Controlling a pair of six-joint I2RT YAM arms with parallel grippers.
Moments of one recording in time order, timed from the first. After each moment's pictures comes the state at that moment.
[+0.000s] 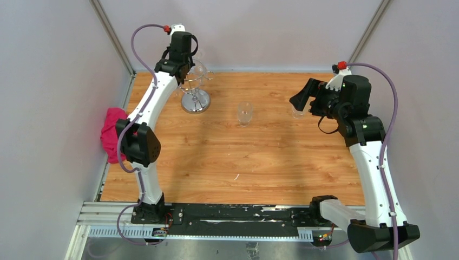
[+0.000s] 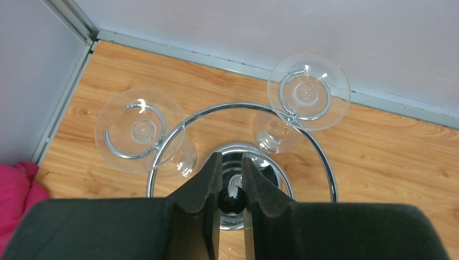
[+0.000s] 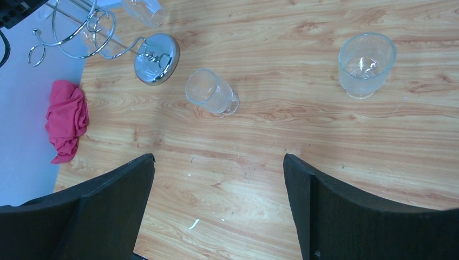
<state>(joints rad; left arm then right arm) -0.28 1.94 2.00 -0.52 -0.48 -0.27 0.11 1.04 1.34 -0.71 -0.28 0.35</state>
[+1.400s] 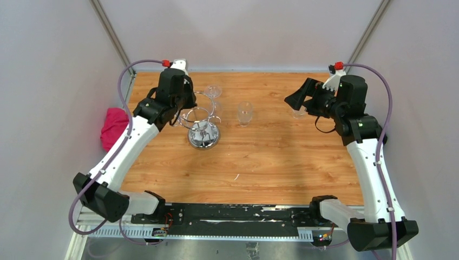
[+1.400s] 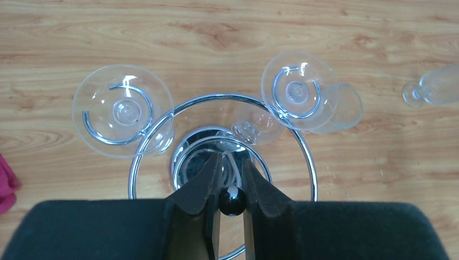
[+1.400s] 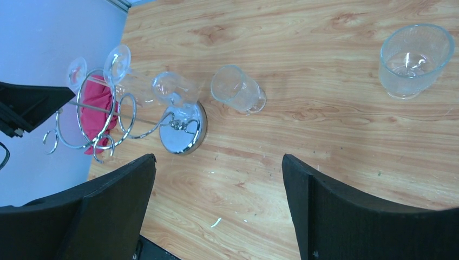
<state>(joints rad) -0.43 1.32 1.39 -0.60 -0.21 -0.35 0.11 1.06 1.29 -0.64 -0.37 0.42</state>
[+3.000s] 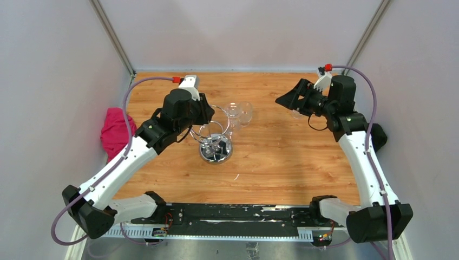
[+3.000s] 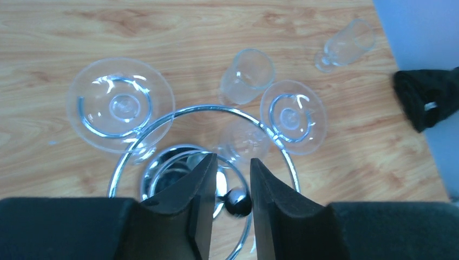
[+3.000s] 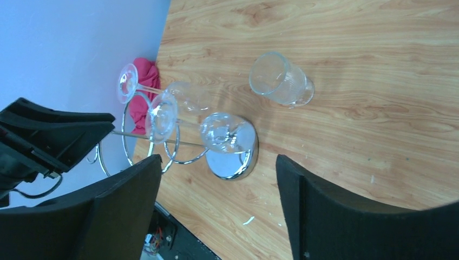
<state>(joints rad) -0.64 1.12 1.16 -0.45 -0.19 -0.43 0.11 1.12 1.19 -0.46 -0.56 0.54</state>
